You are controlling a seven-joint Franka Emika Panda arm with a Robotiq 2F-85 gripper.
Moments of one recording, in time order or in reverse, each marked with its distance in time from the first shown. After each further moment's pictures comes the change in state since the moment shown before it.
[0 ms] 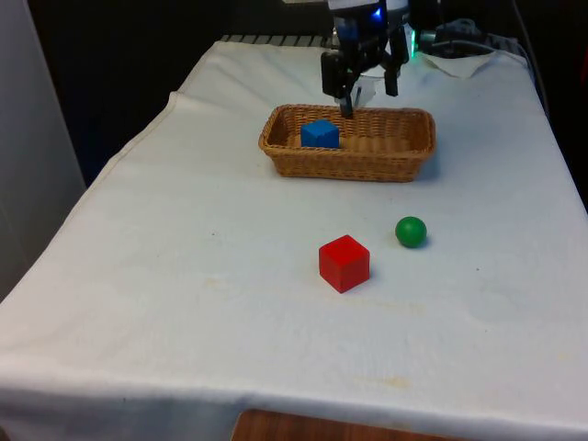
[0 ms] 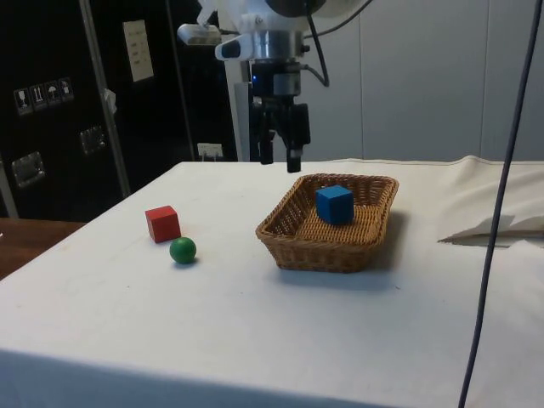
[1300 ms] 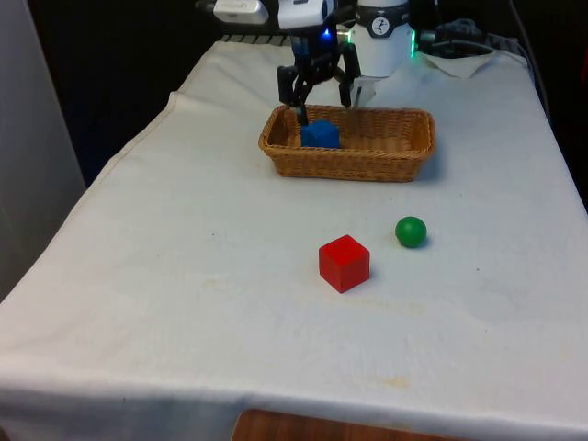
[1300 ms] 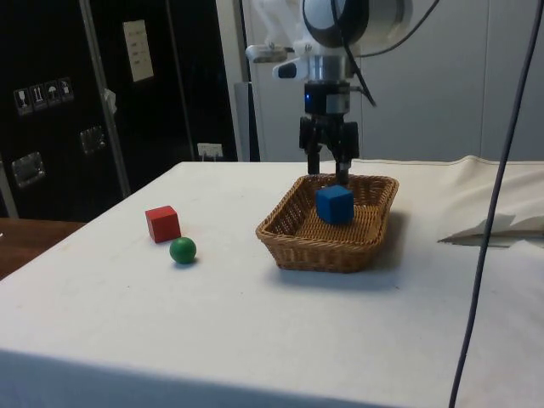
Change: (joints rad) arm -0.021 -0.021 -0.147 -0.186 0.059 0.157 -0.216
